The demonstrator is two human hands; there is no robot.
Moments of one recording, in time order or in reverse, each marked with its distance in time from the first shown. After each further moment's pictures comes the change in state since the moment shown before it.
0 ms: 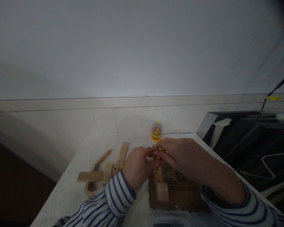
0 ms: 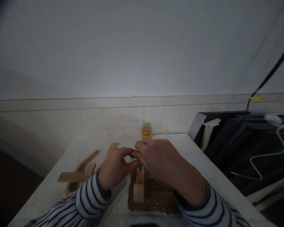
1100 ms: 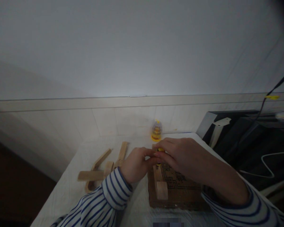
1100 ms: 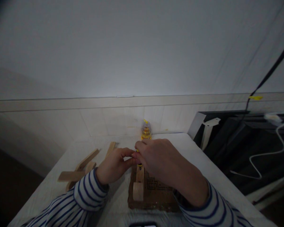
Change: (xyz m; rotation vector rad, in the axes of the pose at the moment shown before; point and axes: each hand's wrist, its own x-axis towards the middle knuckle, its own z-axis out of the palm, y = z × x) left_hand 0.005 -0.005 -0.008 -0.267 -0.178 0.147; right_hand -0.004 0.000 -0.005 -0.010 0.004 -0.051
